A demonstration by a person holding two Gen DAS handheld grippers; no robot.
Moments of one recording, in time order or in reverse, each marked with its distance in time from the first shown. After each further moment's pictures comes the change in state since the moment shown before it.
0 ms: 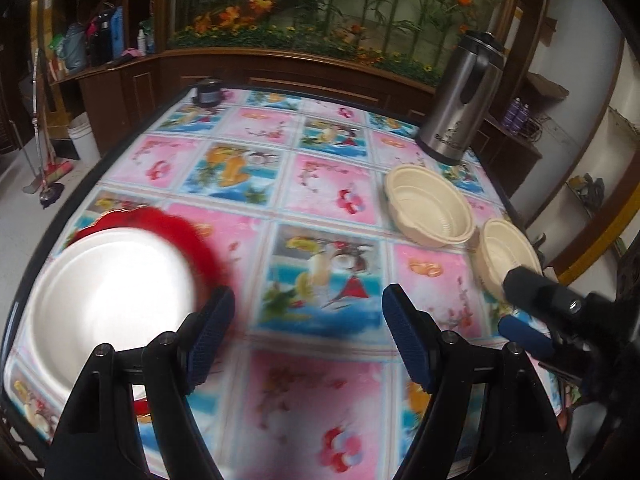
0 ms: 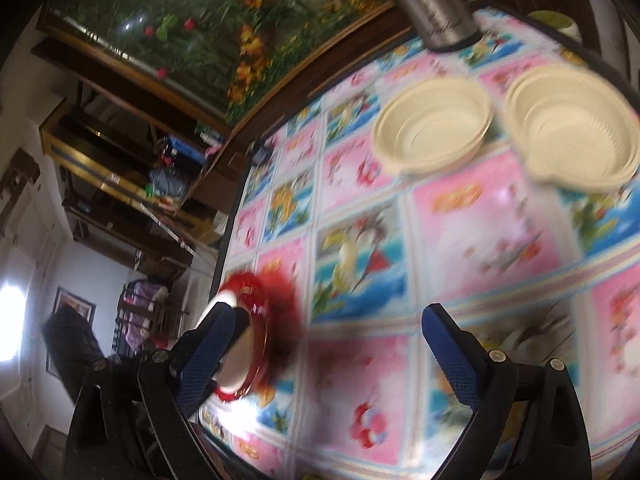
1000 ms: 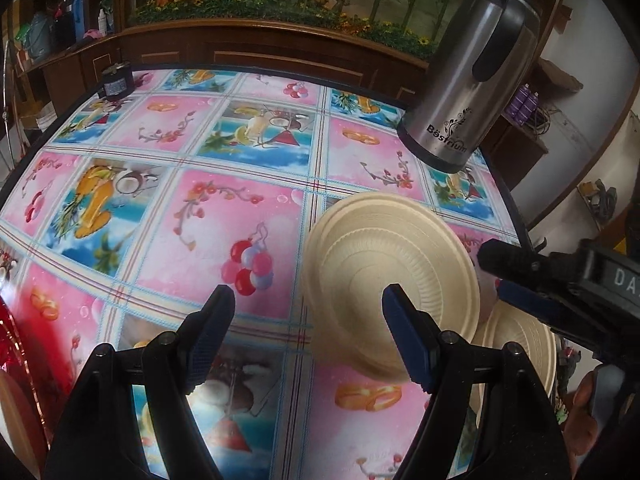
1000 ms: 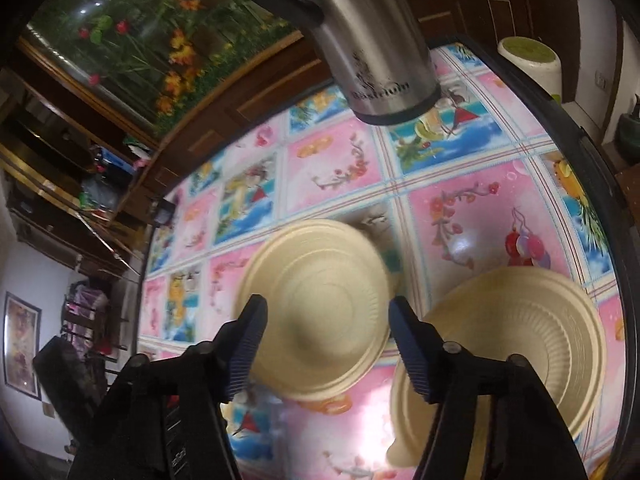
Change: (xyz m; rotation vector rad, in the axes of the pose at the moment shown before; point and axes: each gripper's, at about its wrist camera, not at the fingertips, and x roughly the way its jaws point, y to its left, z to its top) left arm 0.149 -0.092 0.075 -0.018 0.105 -0.019; right arm 0.062 -0.084 0.185 -0.023 0.059 -0.246
